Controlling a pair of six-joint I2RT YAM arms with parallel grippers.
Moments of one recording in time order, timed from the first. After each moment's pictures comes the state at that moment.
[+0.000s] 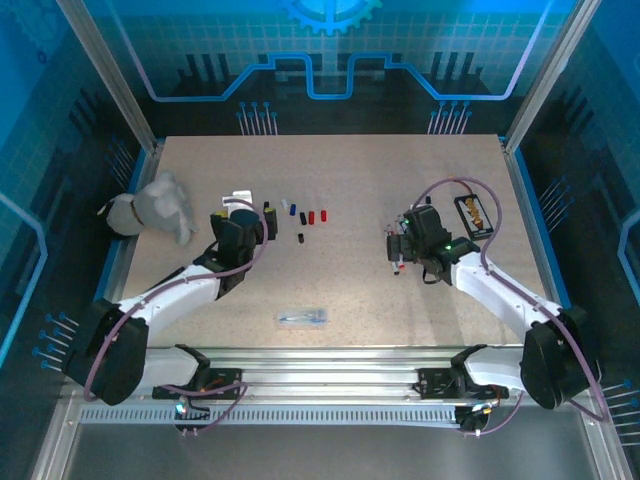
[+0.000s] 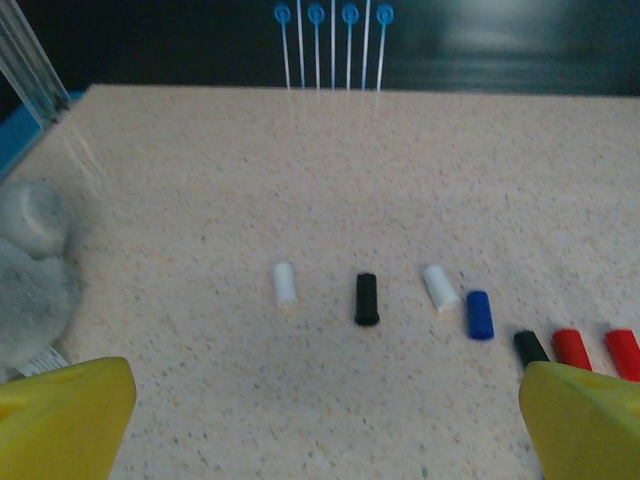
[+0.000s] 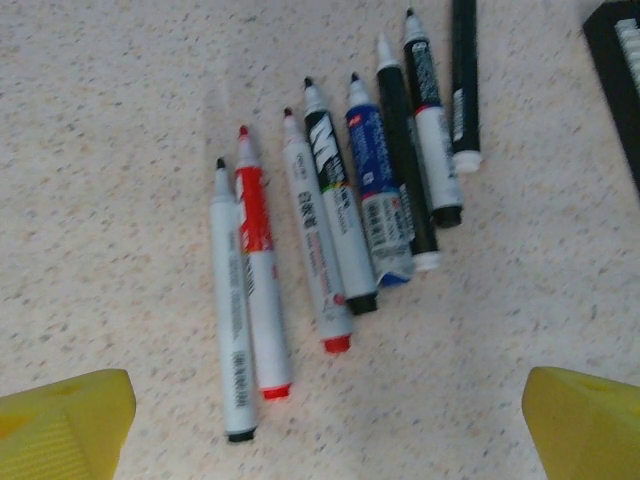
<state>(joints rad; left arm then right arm) -0.43 1.28 0.63 0.20 -0.56 -0.24 0.41 1.26 0.80 -0.48 0.32 0.29</state>
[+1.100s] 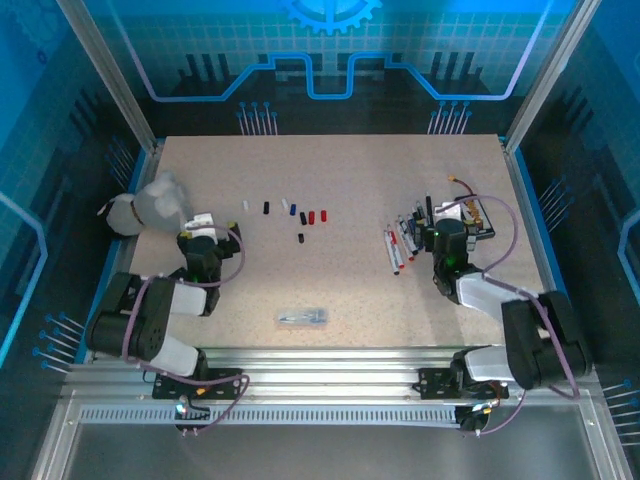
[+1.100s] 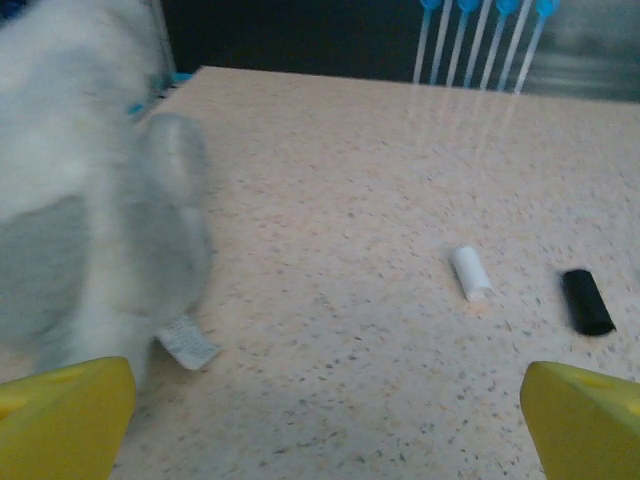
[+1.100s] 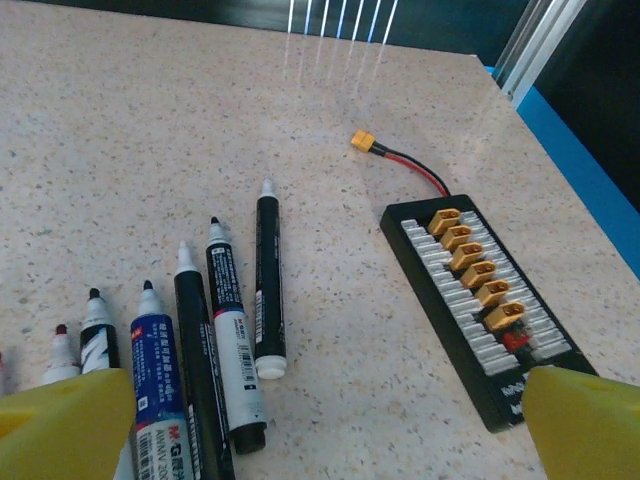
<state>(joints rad) -0.07 1.53 0.29 0.94 -0.31 -0.12 0.19 1.37 0.45 0.46 0.42 -0.01</state>
